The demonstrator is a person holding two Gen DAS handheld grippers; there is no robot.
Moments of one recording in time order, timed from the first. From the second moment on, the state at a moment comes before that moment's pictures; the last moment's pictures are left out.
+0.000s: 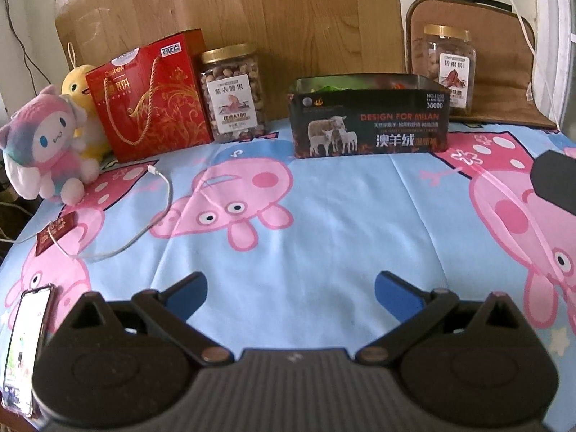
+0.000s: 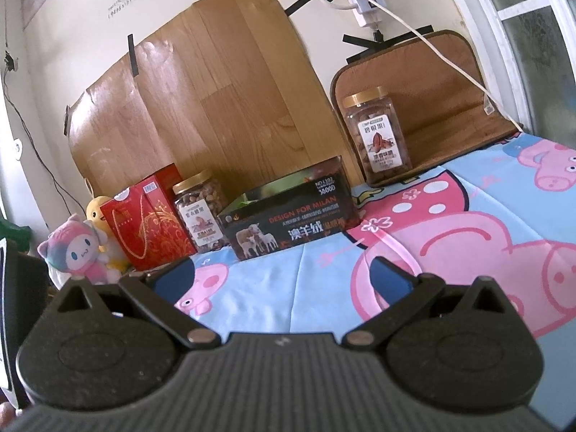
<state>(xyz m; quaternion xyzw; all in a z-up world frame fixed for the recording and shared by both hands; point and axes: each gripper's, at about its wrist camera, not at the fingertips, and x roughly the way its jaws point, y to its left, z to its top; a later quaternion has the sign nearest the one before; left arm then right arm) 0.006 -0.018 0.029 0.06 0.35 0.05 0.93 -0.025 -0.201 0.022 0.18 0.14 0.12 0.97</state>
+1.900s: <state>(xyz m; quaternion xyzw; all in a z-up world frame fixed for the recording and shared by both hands) 0.012 -0.018 0.019 0.06 0.38 0.05 0.92 -0.021 -0.202 0.016 0.18 0.16 0.13 0.96</state>
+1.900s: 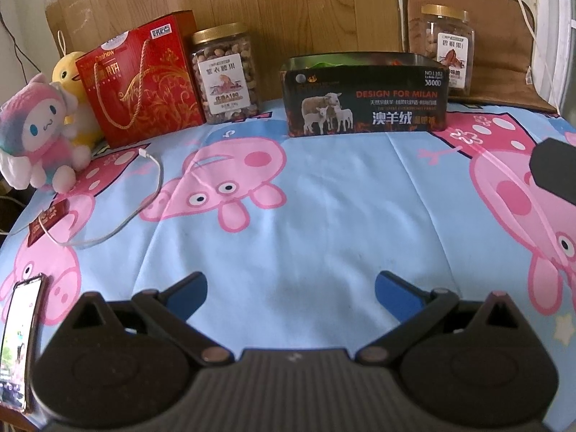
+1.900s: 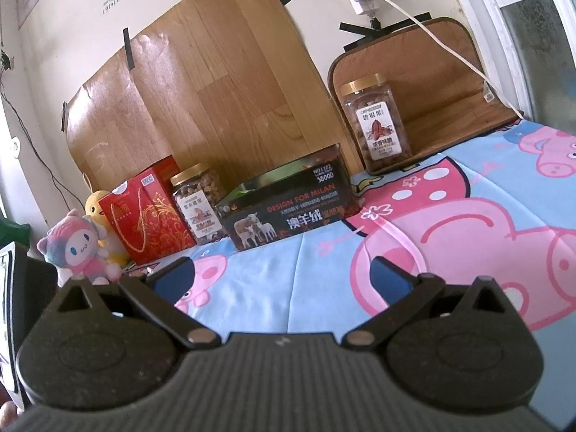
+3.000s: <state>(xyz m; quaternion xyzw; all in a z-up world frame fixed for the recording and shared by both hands) 0.016 -0.018 0.013 0.06 0.40 0.04 0.91 -0.020 -0.201 0.013 0.18 0.16 0.13 0.96</state>
